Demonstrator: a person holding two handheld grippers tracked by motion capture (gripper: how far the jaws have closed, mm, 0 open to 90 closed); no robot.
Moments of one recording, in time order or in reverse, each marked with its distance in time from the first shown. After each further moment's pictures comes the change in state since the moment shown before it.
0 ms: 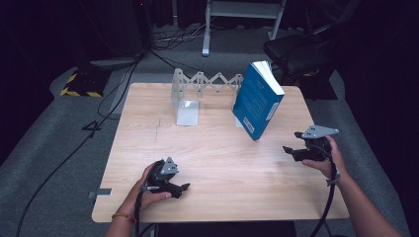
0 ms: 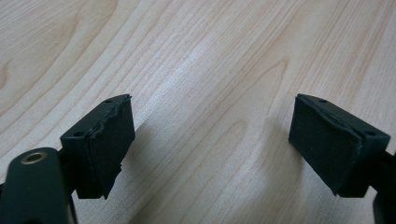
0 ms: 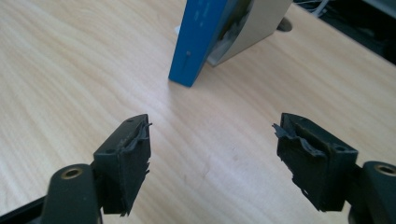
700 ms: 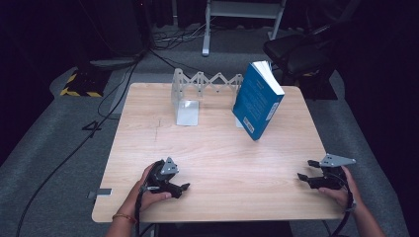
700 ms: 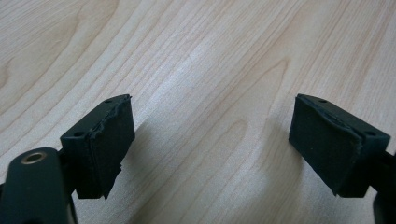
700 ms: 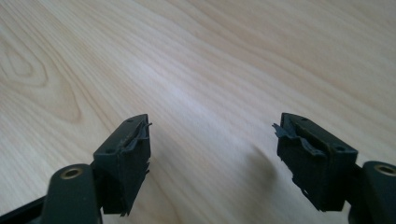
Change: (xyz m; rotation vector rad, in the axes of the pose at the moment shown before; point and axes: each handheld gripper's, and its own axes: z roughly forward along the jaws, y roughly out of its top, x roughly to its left) left arm -0.001 0.000 0.000 0.000 0.006 -0.010; right arm 0.004 -0.110 -0.017 0.039 0.052 0.124
